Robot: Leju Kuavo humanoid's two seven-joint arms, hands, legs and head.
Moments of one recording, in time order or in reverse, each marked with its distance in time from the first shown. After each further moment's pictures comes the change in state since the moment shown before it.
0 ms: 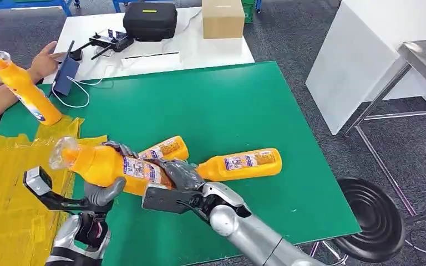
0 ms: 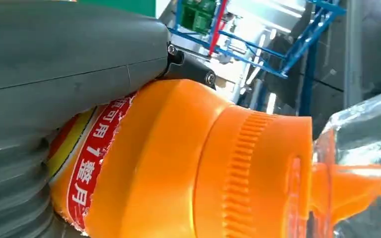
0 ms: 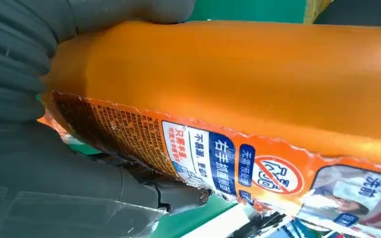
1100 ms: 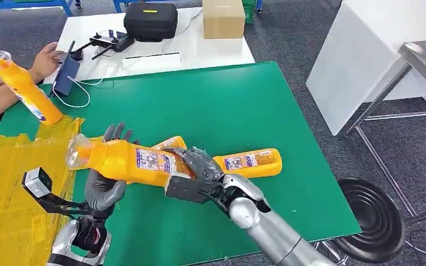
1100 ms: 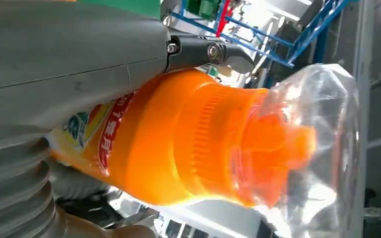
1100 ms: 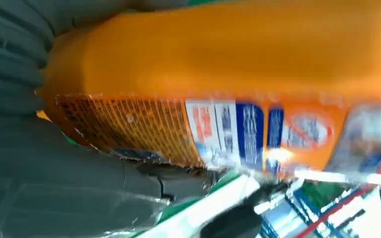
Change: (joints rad) left arm 0.043 -0.003 -0.035 -0.088 0.090 0.009 0.079; right arm 0.043 -0.092 -0.122 -0.131 0.021 0.009 -0.006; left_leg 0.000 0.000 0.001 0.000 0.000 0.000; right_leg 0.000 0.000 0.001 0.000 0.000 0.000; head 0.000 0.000
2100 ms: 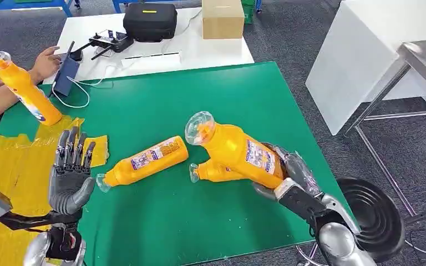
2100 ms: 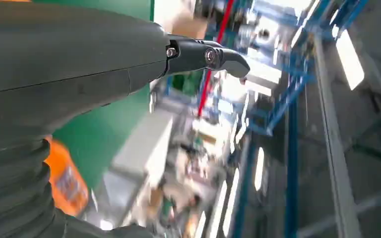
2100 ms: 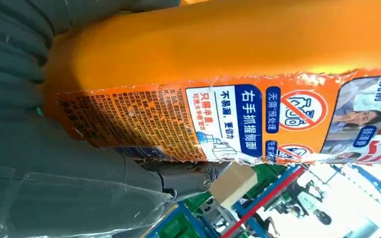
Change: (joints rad) left arm 0.075 -0.006 0.219 -0.063 -0.081 0.043 -0.066; right arm 0.365 -0.309 -0.446 -0.467 -0.097 0.005 -0.110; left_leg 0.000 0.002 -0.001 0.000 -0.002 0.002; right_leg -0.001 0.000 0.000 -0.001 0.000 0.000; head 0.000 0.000
